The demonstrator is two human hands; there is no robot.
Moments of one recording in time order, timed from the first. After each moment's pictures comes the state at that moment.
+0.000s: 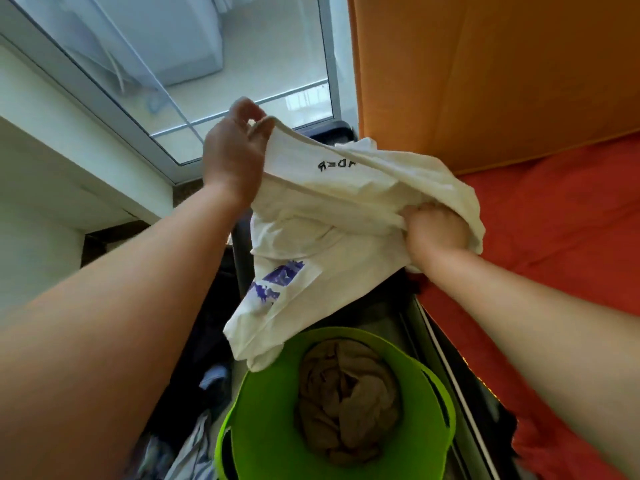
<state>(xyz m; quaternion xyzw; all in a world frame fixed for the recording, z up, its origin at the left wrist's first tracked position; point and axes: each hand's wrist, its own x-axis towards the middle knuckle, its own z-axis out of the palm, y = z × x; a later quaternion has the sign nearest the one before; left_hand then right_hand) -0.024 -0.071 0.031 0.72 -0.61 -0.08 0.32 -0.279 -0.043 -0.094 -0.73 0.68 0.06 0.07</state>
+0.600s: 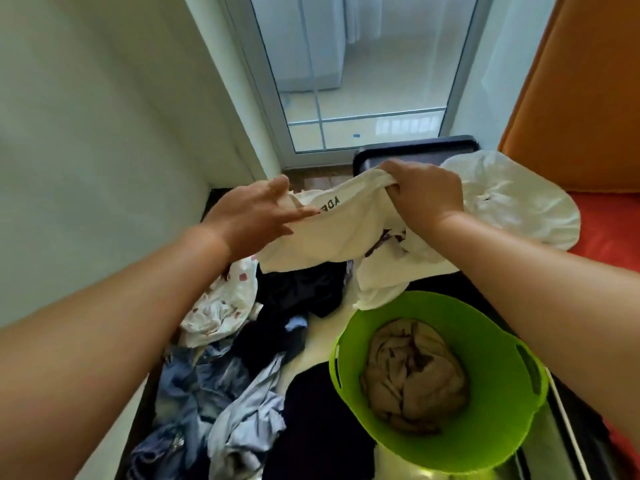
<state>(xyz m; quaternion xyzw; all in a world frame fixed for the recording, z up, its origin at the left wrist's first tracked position) 0.213 0.236 0.111 0.55 -0.81 0.15 -0.12 -0.037 0.124 0.081 -0.86 0.49 -0.16 0.04</state>
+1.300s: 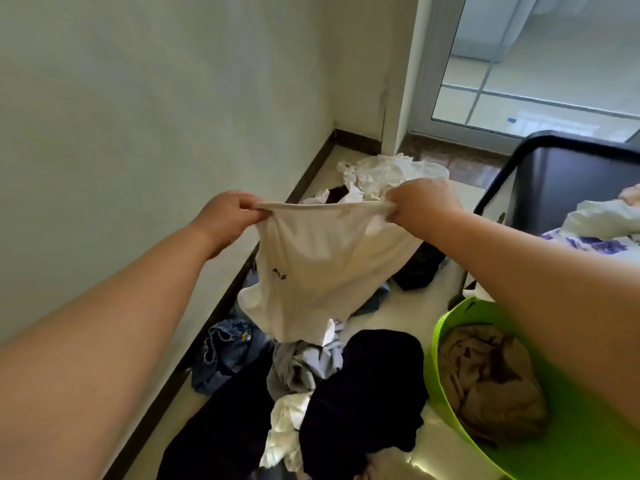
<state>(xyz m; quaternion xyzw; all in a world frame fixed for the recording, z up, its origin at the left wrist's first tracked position) 0.393 0.513 0.073 0.85 -0.30 -0.28 0.33 0.205 0.277 0.036 -0.96 0.27 0.08 0.00</state>
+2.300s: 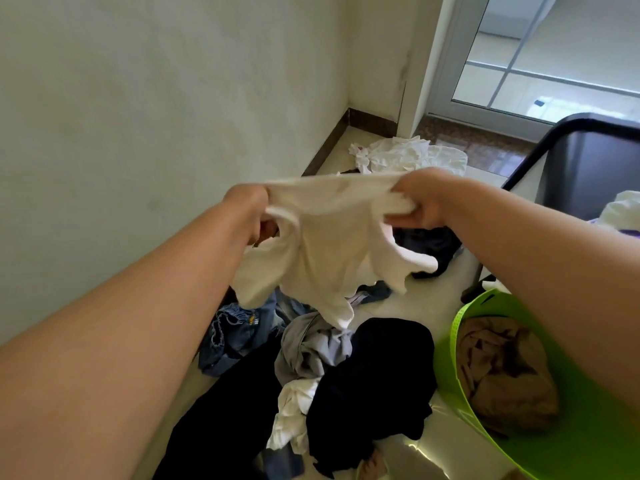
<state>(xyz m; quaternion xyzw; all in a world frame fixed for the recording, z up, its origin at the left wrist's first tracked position) 0.392 0.492 0.061 0.82 0.18 -0.32 0.44 0.250 0.305 0.038 -0.47 0.54 0.07 0.70</state>
